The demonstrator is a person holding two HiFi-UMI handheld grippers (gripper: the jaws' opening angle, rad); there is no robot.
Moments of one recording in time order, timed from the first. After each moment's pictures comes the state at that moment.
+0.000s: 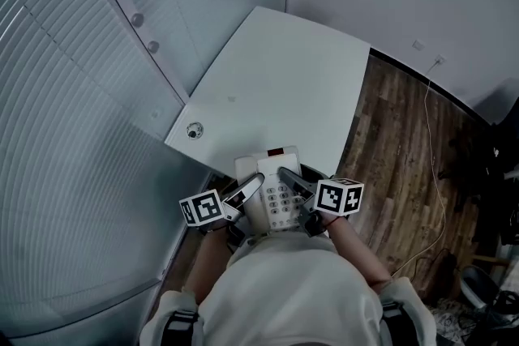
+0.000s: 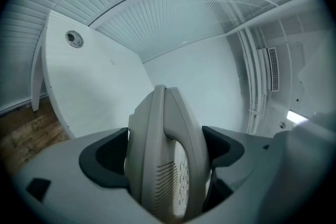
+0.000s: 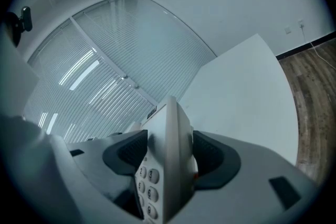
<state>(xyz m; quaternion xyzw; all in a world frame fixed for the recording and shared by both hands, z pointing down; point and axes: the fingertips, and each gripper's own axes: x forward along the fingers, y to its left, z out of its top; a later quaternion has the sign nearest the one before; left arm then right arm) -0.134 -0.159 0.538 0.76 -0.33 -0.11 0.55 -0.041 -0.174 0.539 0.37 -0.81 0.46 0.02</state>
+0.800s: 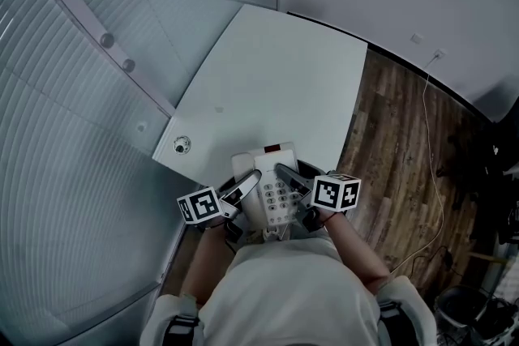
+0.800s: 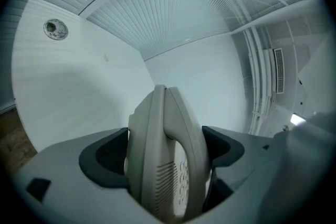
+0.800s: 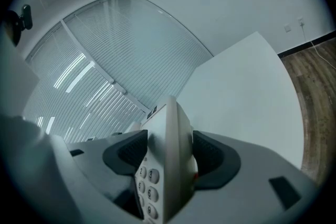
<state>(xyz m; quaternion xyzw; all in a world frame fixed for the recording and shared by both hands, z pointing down) -0.110 -0.227 0.556 0.75 -0.32 -0.10 0.56 -0.017 -0.242 0.557 0.38 -0.80 0.47 0.02</state>
